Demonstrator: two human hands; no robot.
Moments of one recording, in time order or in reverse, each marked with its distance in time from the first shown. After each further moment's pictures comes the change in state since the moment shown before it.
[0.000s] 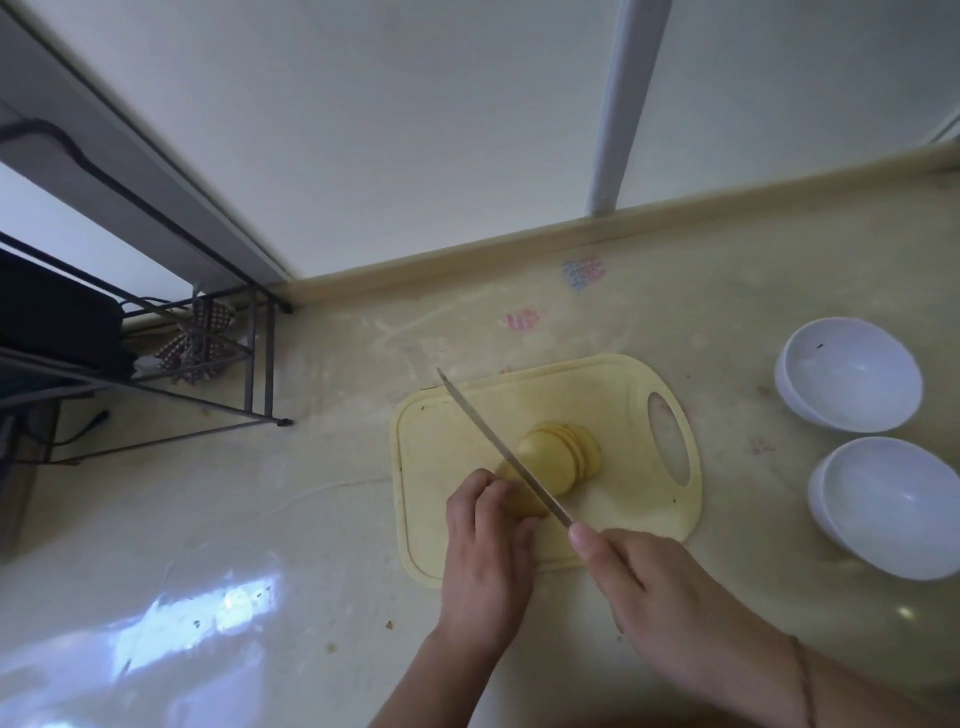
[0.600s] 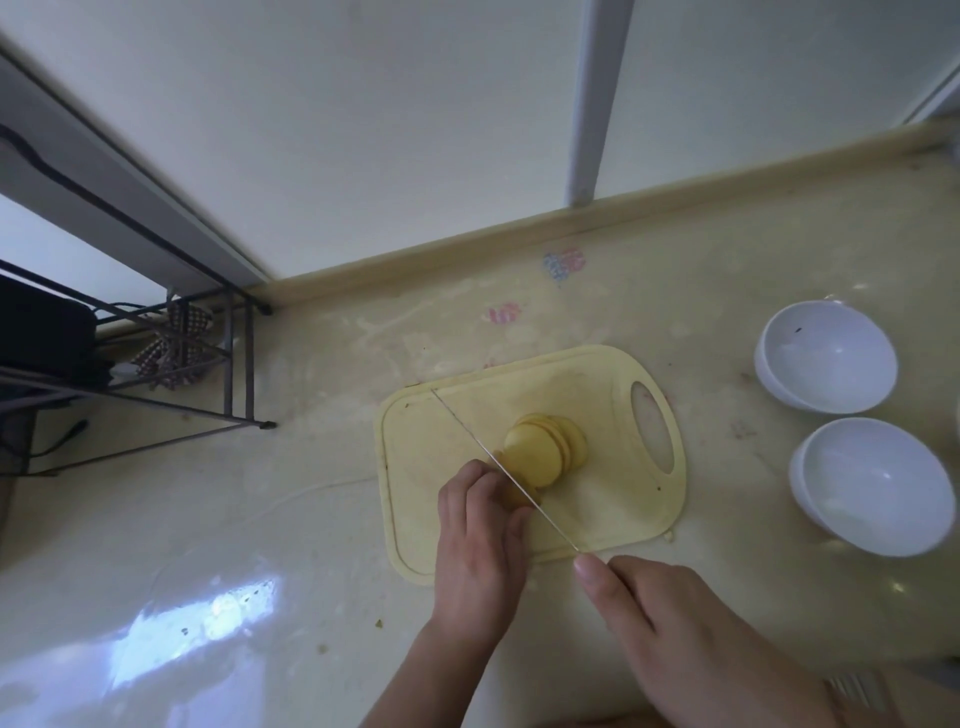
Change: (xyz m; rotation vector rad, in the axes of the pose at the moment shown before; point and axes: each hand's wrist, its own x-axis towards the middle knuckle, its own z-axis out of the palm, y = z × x) left_hand 0.008 0.010 0.001 -0.019 0.009 0.061; right_hand -0.031 0.003 0.001 -0.032 0.038 0.111
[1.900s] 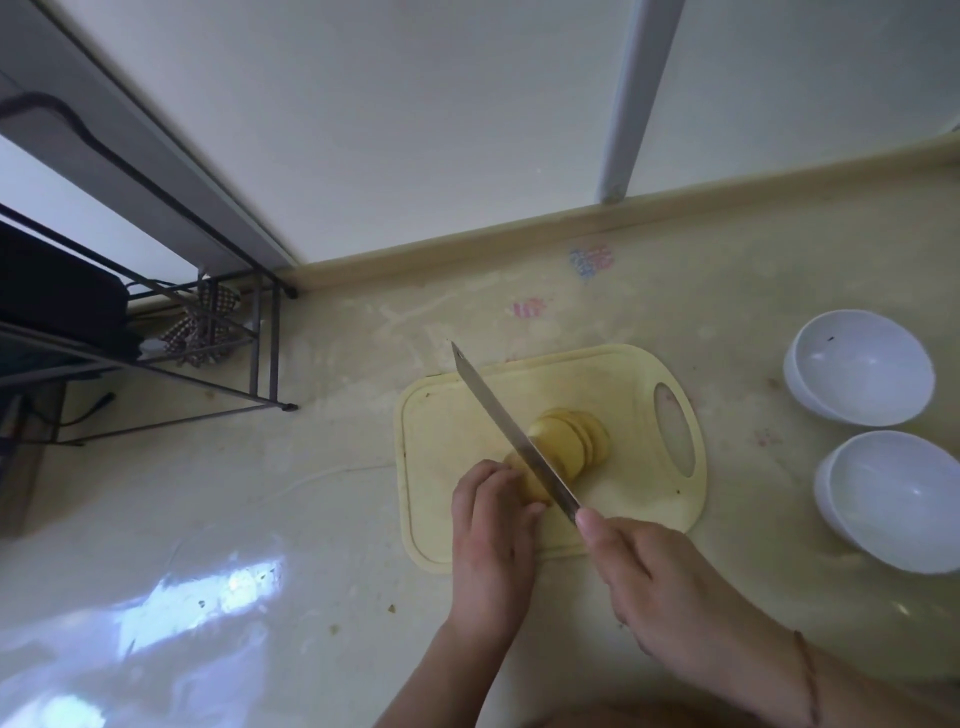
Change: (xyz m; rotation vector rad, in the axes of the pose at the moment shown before) left_hand -0.007 -0.002 0.005 -0.092 0.121 -0.142; right_hand 0.025 -0.013 -0.001 0.120 -0.071 -0.083
